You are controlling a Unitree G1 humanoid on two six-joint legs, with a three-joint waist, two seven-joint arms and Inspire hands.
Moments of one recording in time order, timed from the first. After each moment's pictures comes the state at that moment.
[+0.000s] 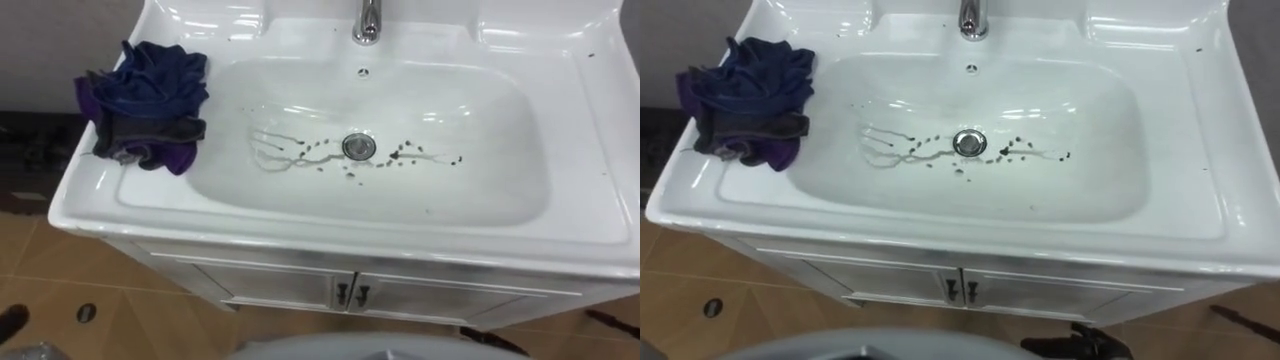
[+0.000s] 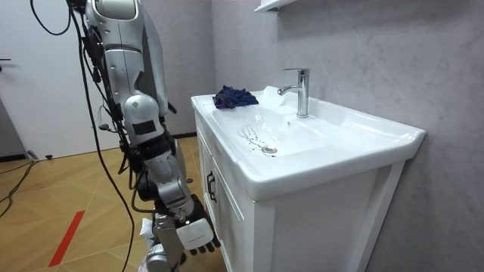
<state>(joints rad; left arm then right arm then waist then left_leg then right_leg) 0.27 0.31 0.52 0.55 -0.31 -0.11 0.81 0.11 -0.27 0.03 1.27 0.25 0.01 0.23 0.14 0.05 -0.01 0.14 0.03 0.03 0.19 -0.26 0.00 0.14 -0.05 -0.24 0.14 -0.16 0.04</state>
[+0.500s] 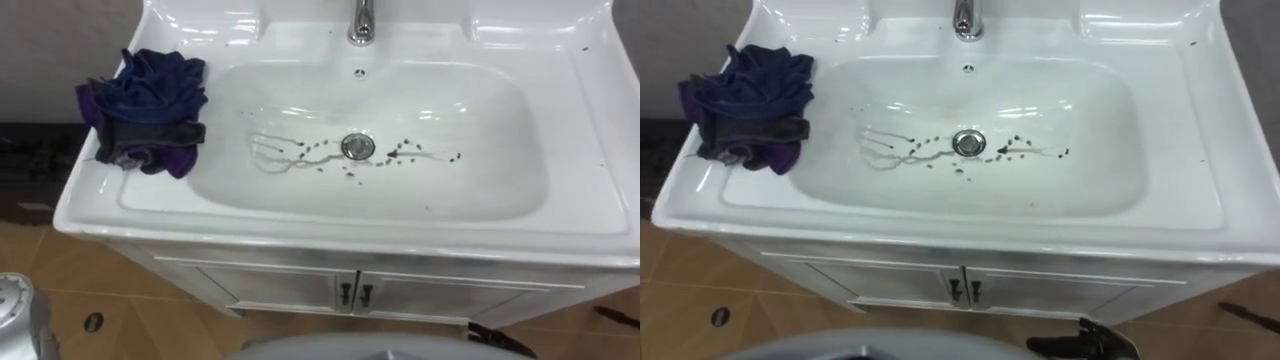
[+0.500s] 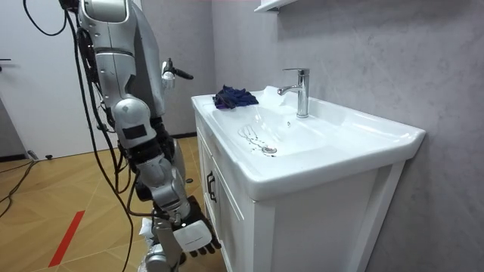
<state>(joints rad) 0.26 0.31 0.51 0.15 -0.13 -0.17 0.87 0.12 -0.28 0.02 1.27 0.23 -0.03 0.20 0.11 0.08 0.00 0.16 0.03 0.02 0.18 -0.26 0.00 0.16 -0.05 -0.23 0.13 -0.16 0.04</state>
